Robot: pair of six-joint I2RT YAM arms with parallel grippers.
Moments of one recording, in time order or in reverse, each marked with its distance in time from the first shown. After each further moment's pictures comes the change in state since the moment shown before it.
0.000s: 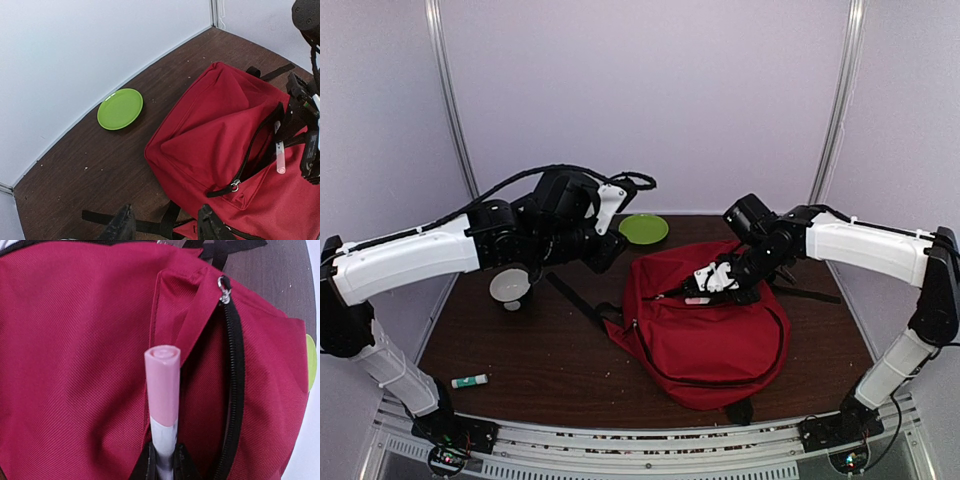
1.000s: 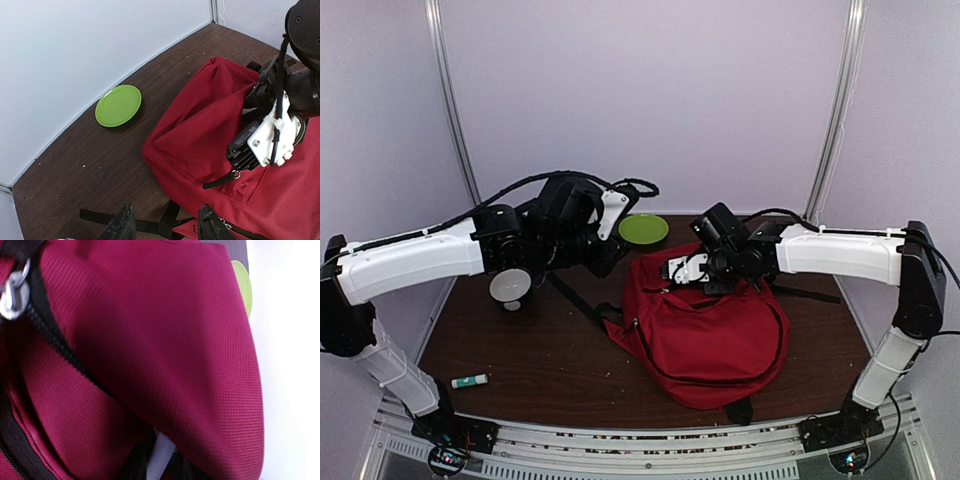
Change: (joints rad) left arm 0.000 0.011 -0.027 0.019 0.000 0.000; right arm 0.134 0.114 0.012 0.279 0.620 0.217
